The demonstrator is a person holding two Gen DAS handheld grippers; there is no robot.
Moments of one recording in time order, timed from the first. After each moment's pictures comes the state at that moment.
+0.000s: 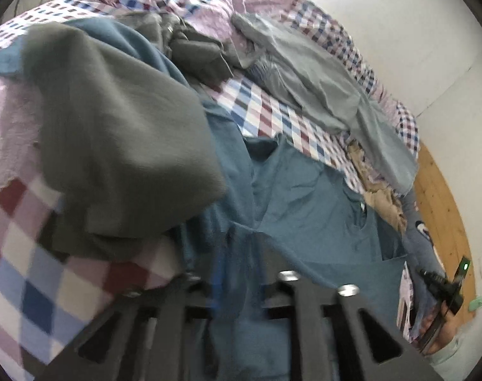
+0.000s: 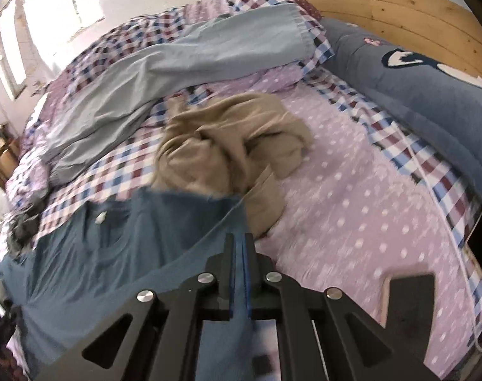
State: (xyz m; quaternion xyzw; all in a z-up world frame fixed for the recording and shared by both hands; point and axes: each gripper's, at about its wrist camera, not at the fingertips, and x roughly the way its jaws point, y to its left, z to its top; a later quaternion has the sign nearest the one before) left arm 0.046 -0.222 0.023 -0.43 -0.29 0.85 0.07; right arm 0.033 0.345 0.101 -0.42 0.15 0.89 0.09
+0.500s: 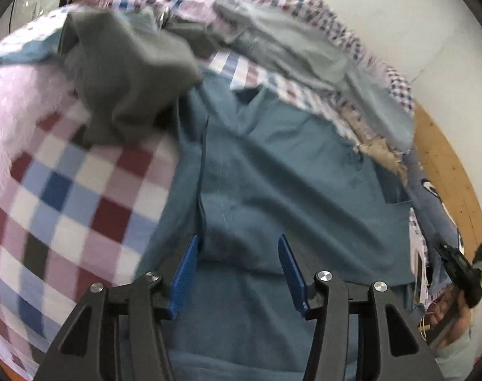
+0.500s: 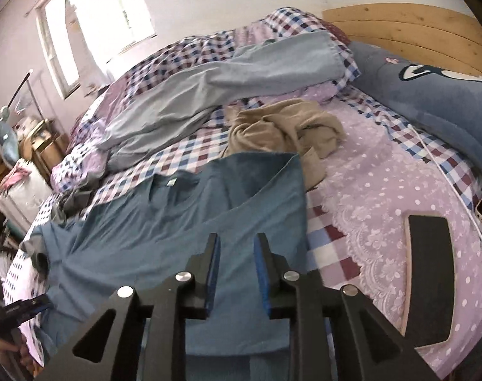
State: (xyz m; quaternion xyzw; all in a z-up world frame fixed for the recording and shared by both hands) left arm 0.117 -0.181 0.025 -0.47 -0.23 0.85 0.07; right arm 0.133 0.287 0.105 -0.35 0.15 0.92 0.02
